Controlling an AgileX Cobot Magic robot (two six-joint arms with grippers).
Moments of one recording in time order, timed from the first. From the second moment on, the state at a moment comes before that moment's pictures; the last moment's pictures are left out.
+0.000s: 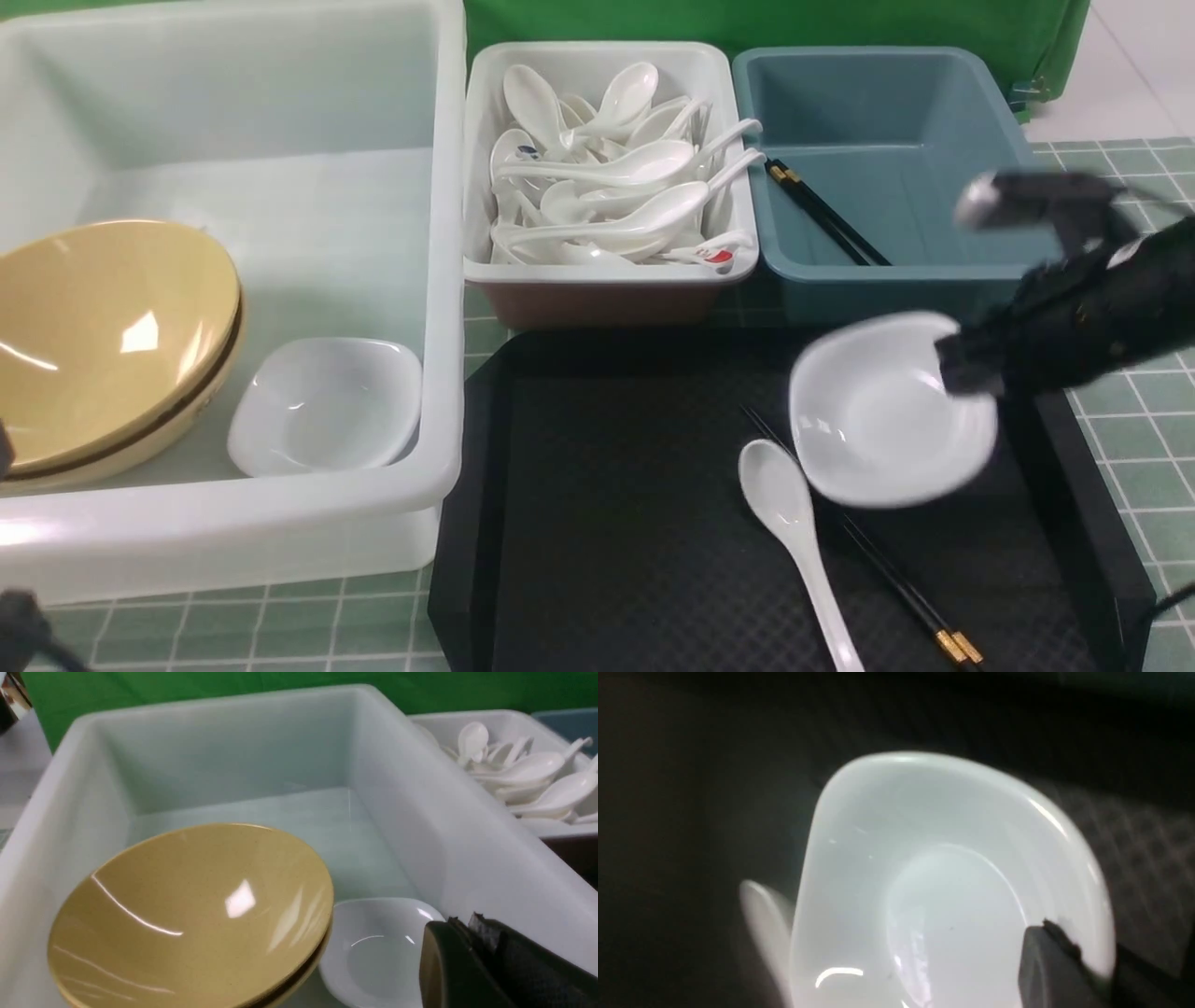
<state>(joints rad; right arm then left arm) 0.13 1.54 -1.00 0.48 0.63 -0.41 -0.03 0.22 -0.39 -0.08 0.44 0.13</state>
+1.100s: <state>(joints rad) 0.65 1.75 -1.55 0.52 0.65 -0.57 -0.03 0.09 -0.25 -0.03 0.22 0.10</state>
